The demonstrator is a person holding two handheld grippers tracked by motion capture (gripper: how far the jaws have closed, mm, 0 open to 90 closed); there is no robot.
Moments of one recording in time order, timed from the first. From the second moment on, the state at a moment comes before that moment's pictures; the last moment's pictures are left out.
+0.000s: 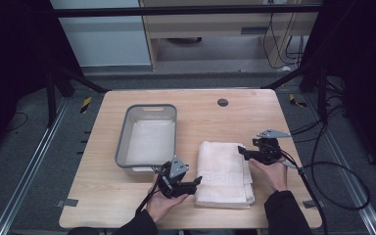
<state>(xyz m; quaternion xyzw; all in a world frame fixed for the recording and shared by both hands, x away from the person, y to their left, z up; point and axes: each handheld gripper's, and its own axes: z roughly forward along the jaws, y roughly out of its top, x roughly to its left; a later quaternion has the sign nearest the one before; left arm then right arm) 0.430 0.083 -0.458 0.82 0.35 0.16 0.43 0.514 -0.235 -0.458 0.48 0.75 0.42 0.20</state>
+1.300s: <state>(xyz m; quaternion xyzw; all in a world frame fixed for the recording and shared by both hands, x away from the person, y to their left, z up) 0.437 0.063 -0.492 0.83 0.36 0.13 0.40 0.523 -0.218 -0.490 0.49 0.77 0.38 0.15</state>
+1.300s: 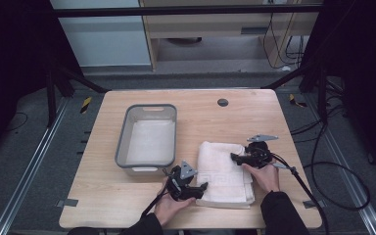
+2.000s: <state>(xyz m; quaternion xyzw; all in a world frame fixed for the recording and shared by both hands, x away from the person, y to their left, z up) 0.445 0.060 -0.496 0.84 0.37 0.07 0.39 0.525 -0.216 -0.493 0.50 0.77 0.39 0.11</state>
